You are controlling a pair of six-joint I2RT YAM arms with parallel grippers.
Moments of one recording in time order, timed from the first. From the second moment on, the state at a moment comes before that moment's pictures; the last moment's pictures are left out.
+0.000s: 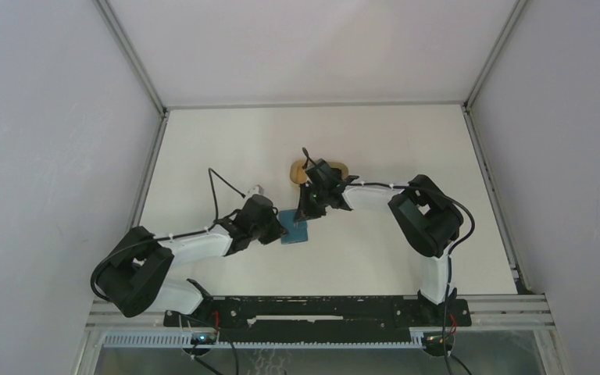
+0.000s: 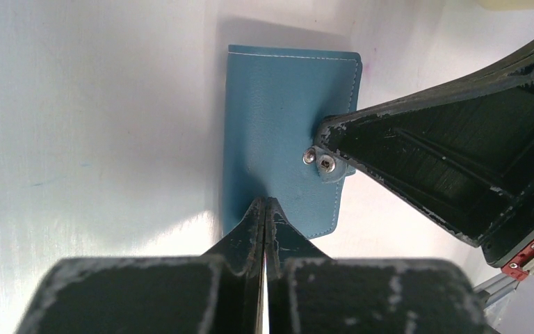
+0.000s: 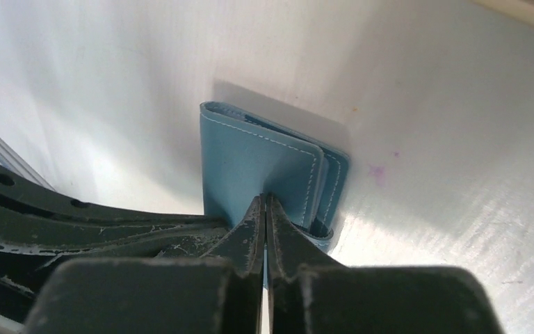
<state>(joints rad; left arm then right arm) -0.69 1.38 0.51 0.02 -0.06 -1.03 0.73 1.94 1.16 -0.17 -0.31 0.70</state>
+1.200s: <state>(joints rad) -0.70 1.44 0.54 0.04 -0.06 -1.03 0.81 1.94 1.26 -0.32 -0.08 0.63</state>
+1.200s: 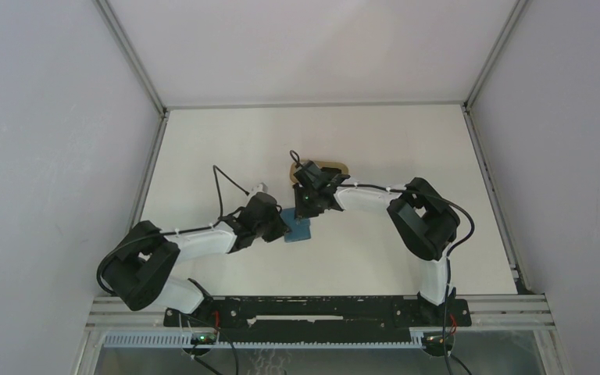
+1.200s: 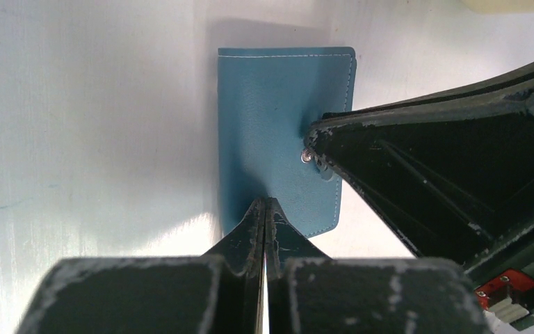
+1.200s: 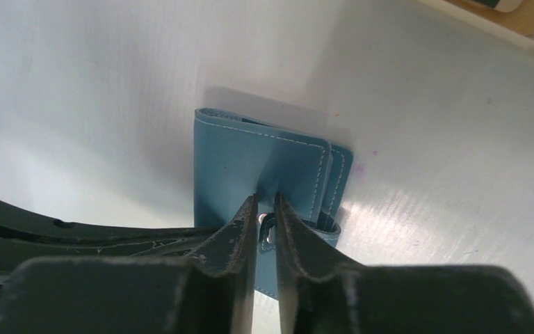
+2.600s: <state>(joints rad) -0.70 1.46 0.55 0.08 -0.05 -1.03 0.87 1.87 1.27 -0.40 0.03 0.57</state>
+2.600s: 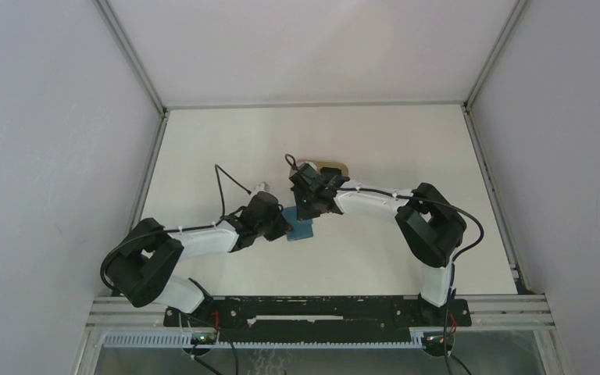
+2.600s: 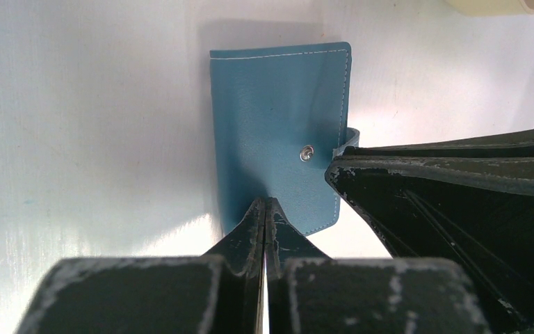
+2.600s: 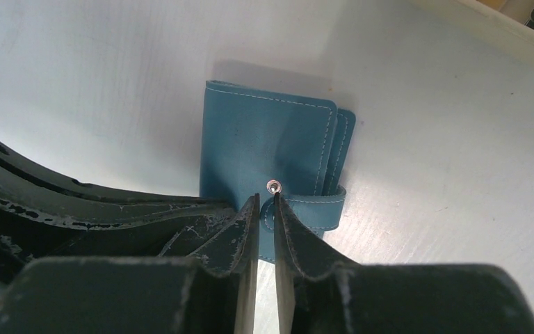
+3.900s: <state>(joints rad) -0.70 1.47 0.55 0.09 -0.05 -1.03 0.88 1.89 1.32 -0.38 0.06 0.52</state>
